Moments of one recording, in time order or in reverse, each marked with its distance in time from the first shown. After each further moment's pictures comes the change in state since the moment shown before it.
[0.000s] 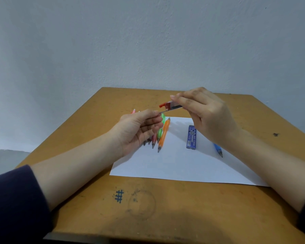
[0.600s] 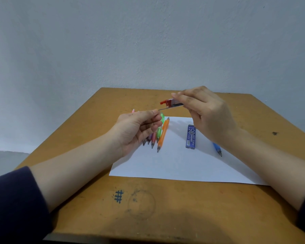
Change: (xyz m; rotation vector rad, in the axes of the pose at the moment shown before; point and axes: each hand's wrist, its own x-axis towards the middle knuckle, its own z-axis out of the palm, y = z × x) left_hand 0.000 0.000 -0.001 0.016 -0.018 0.033; right_hand -0.002 0.001 0.001 -0.008 0.007 0.062
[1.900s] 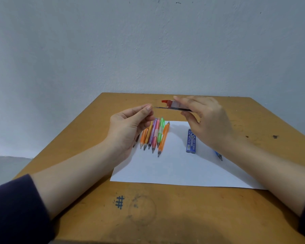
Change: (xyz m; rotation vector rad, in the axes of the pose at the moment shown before) left_hand -0.002 0.002 0.000 0.049 0.080 0.285; right_hand -0.001 -0.010 0.000 0.073 -0.027 0.226
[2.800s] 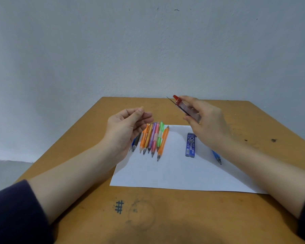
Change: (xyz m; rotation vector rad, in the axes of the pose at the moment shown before) left_hand 0.008 0.005 -0.003 0.053 0.039 0.015; right_hand 0.001 0.000 -0.003 0.232 -0.106 0.324
